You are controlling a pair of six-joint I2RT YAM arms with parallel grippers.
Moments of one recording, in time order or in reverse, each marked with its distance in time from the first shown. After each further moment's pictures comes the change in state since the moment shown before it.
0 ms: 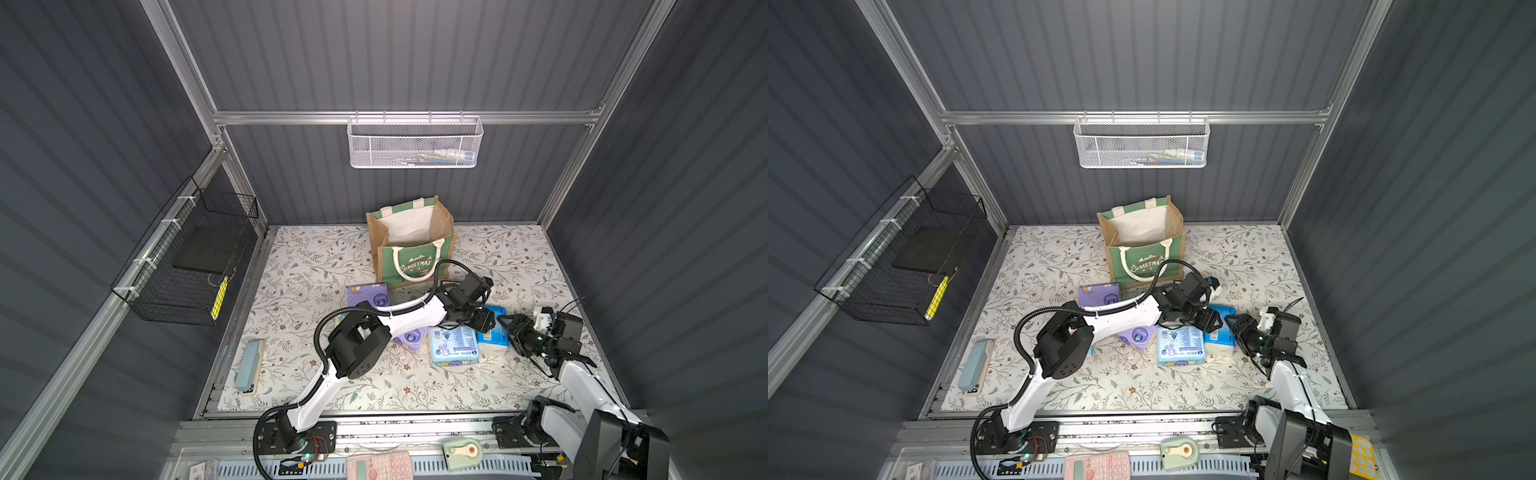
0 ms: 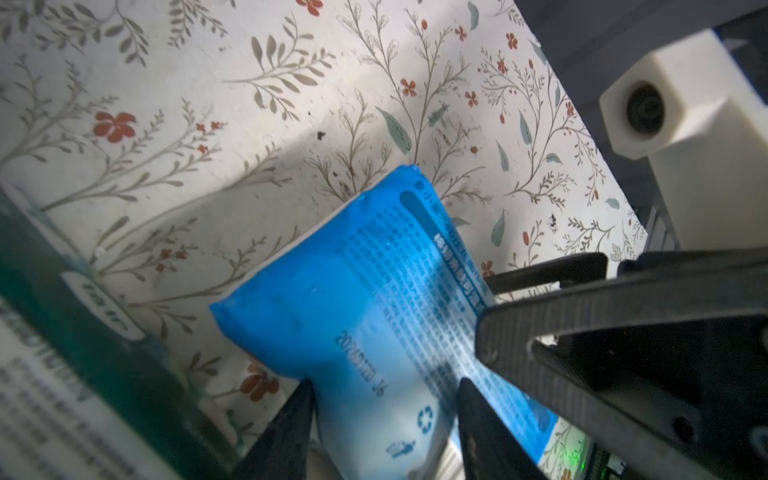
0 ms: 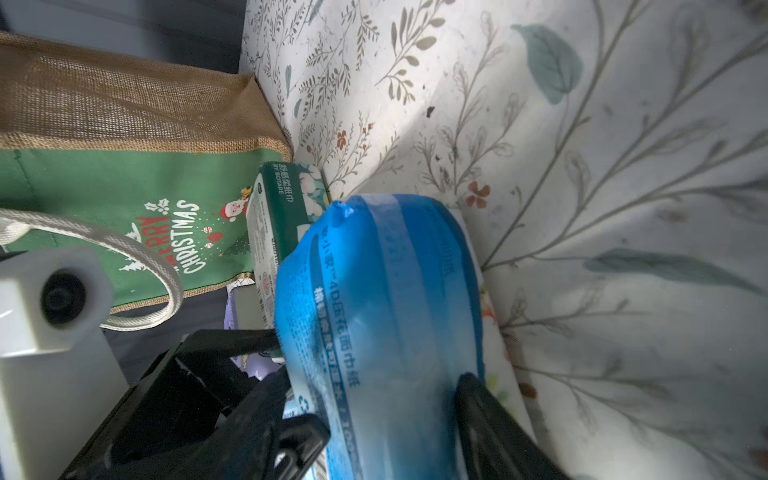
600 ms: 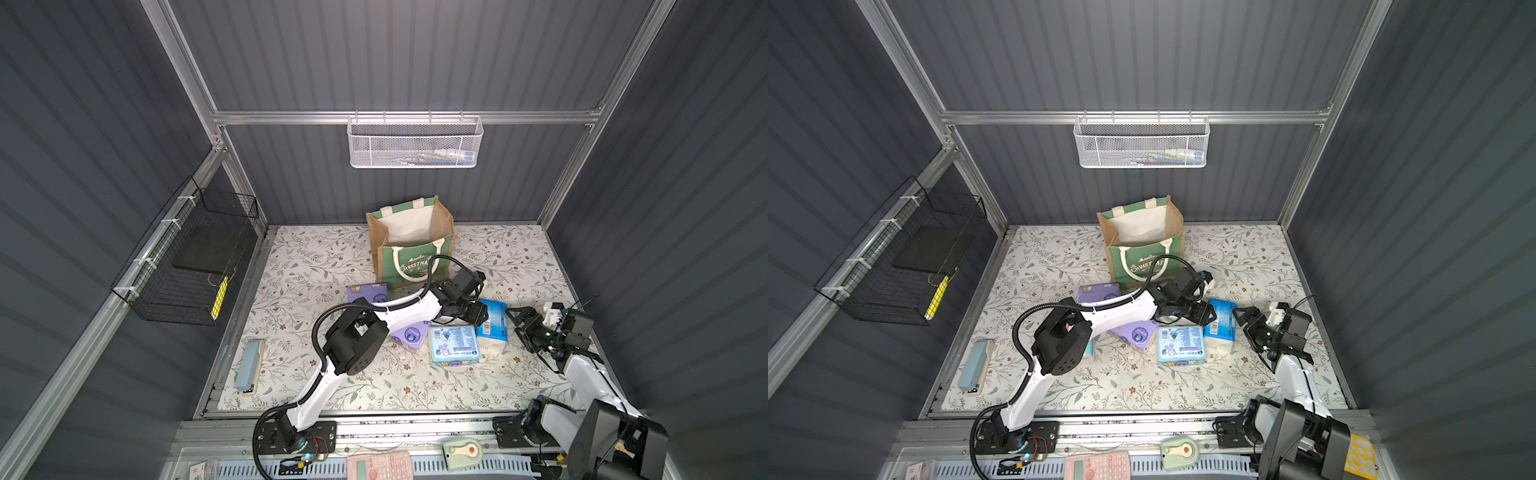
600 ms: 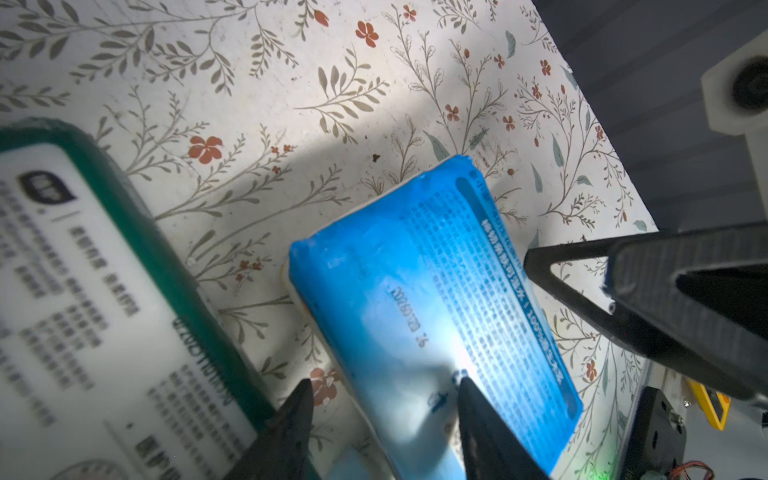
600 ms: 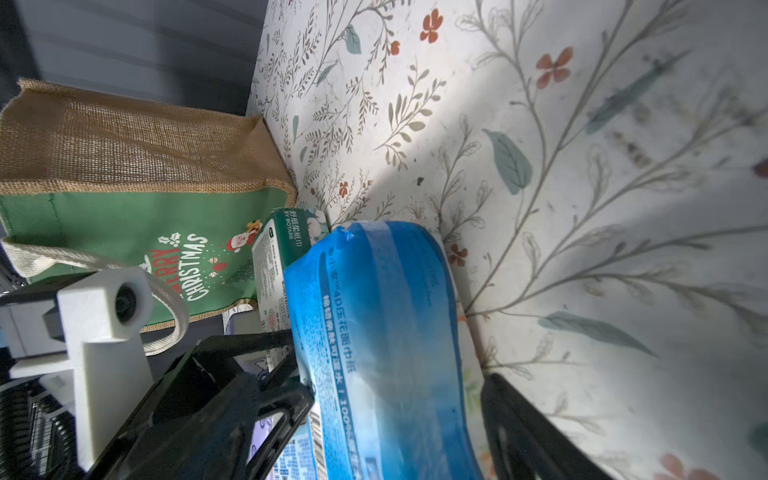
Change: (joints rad) left arm 0.037 -0.016 -0.035 0.010 -0.016 0.011; right arm -0.094 0.044 0.050 -0.025 -0.018 -0.095
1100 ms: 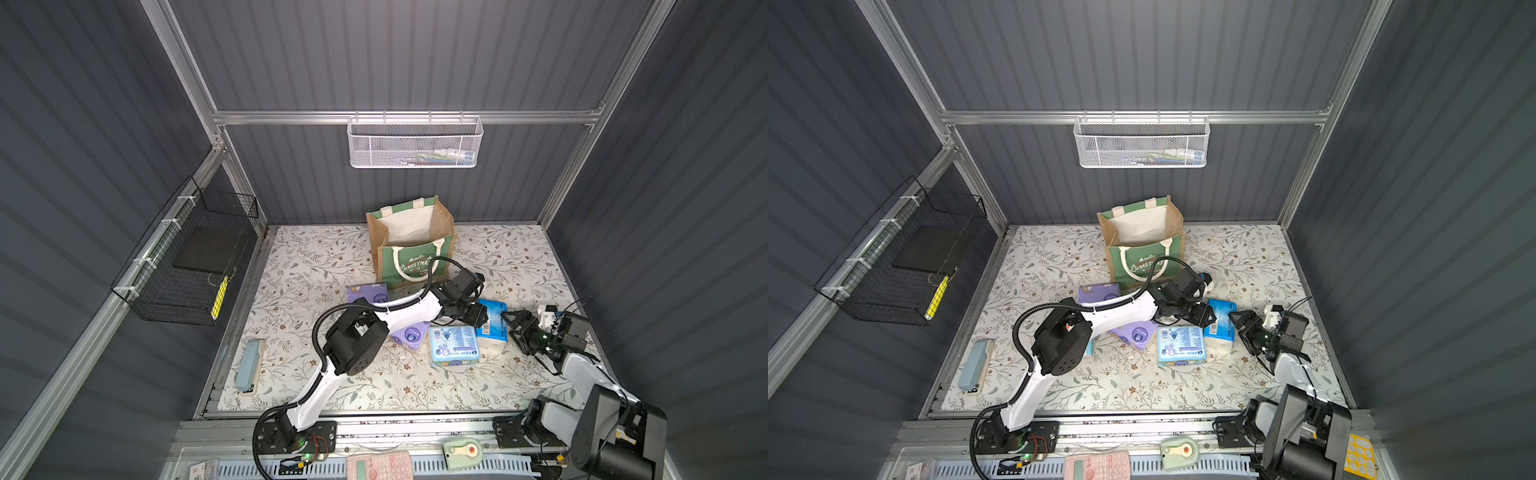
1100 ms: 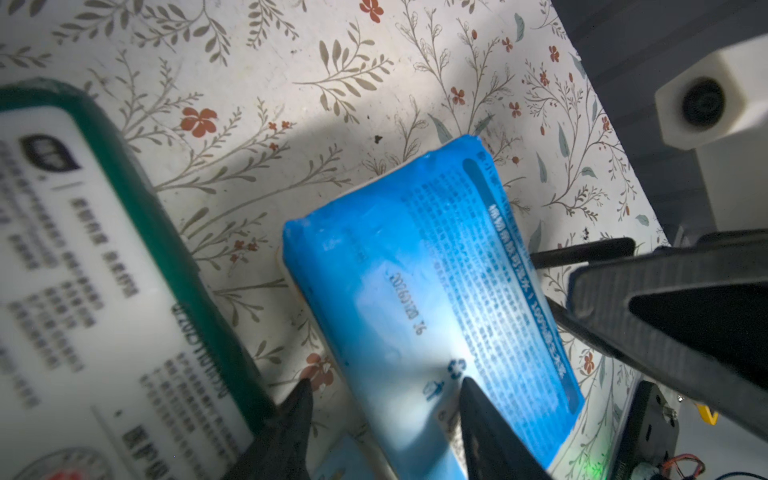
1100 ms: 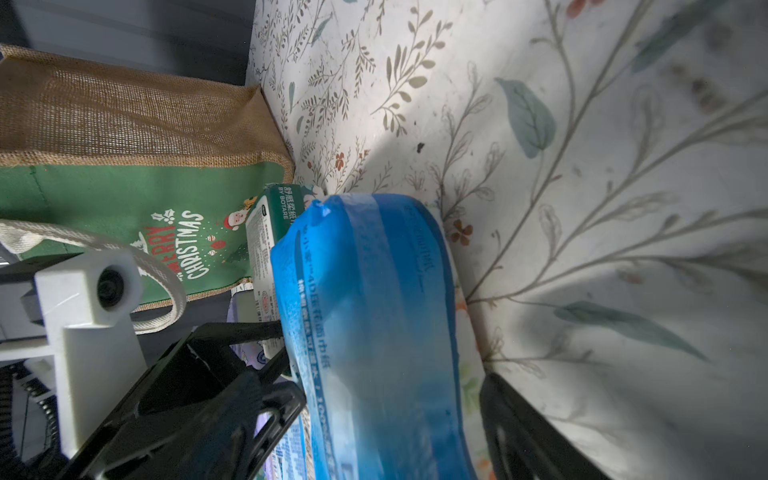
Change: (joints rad) left arm -0.003 0.000 0.000 -0.035 -0.001 -0.023; right arm 0.002 0.094 -0.038 0.080 -0.070 -0.008
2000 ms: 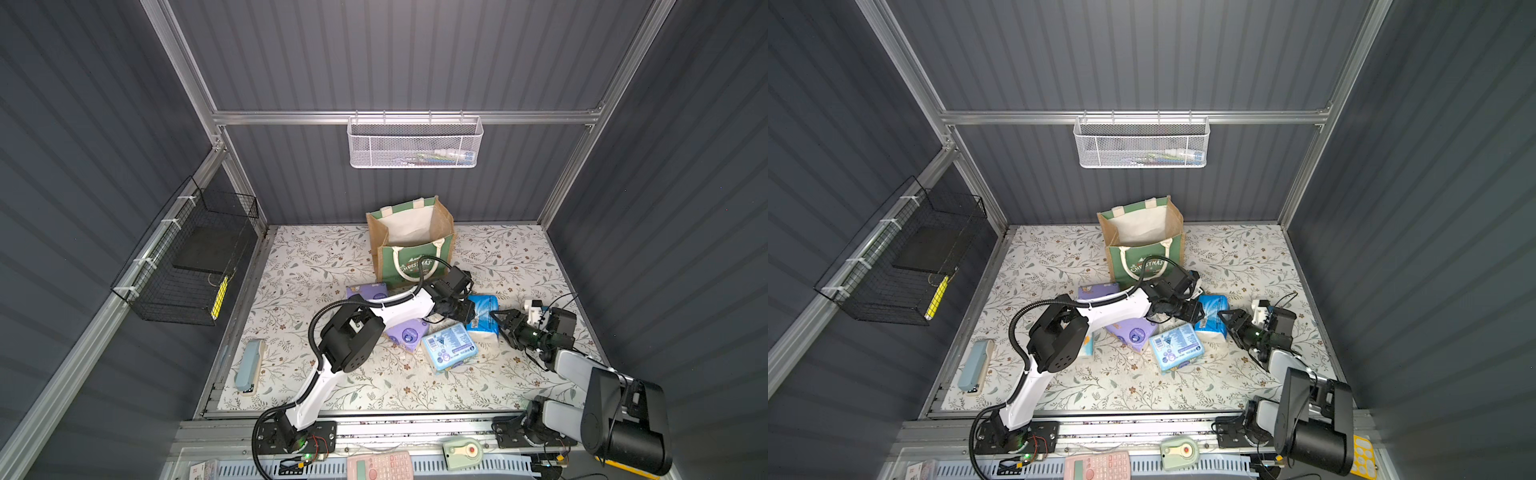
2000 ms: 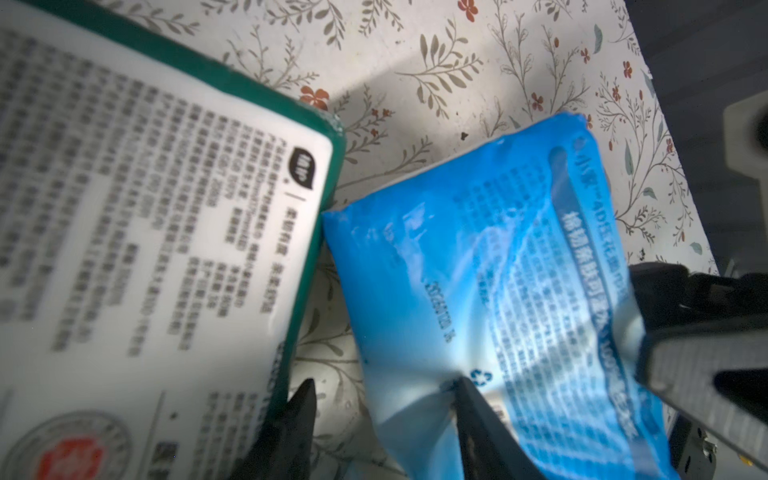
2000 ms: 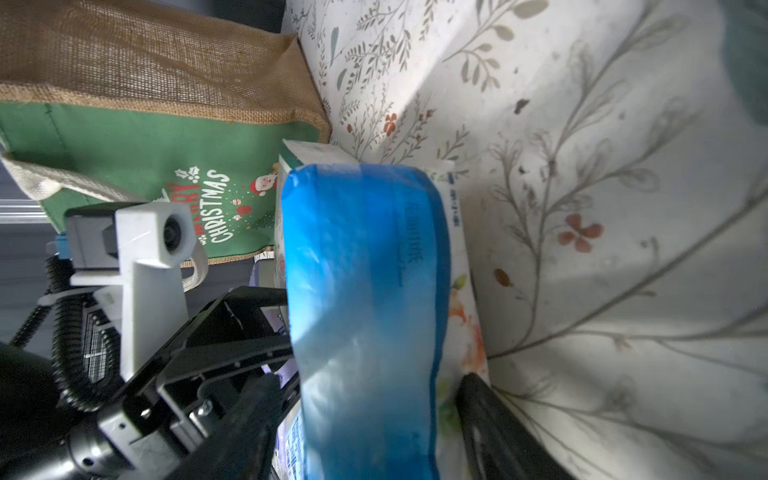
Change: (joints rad) left arm 0.051 -0.024 -0.067 0.002 -0.041 -0.034; right arm 0.123 0.071 -0.032 0.230 -0.059 0.083
